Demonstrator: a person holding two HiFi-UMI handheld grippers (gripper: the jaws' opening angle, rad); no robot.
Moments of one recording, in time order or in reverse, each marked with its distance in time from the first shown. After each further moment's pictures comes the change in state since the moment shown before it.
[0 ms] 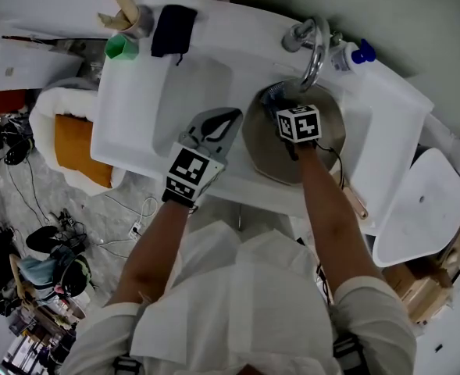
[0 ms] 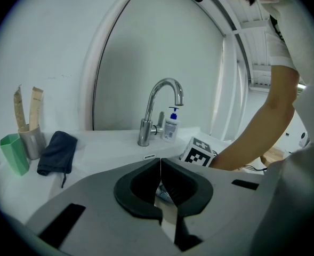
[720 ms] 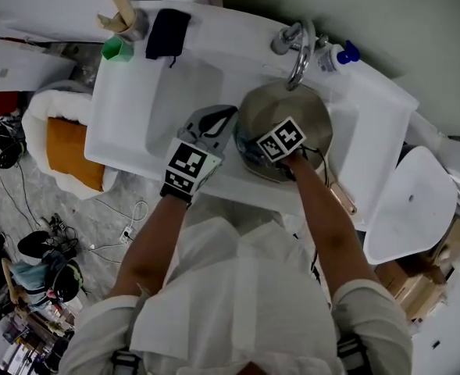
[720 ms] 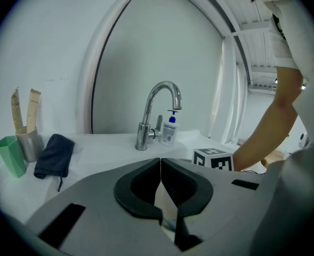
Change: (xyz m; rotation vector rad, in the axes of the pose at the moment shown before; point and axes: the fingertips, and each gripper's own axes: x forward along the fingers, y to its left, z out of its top) left arm 0.004 -0.006 0.006 -0.007 -0.019 -0.002; right arm -0.037 0.105 -0.090 -0.092 0.436 0.435
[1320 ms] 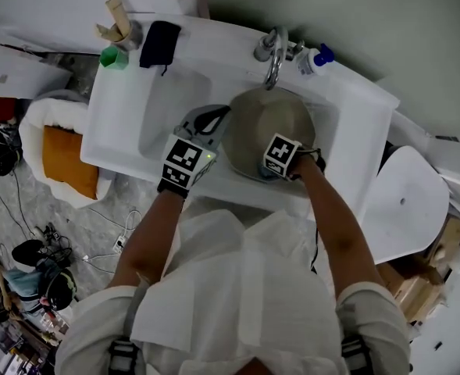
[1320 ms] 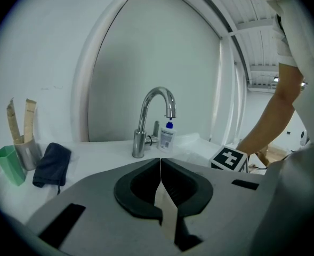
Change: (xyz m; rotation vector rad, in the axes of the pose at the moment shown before) left arm 0.007 -0.015 0.024 0.022 -0.024 0.011; right arm -0.066 -0.027 -0.122 -0.221 0.559 -0.194
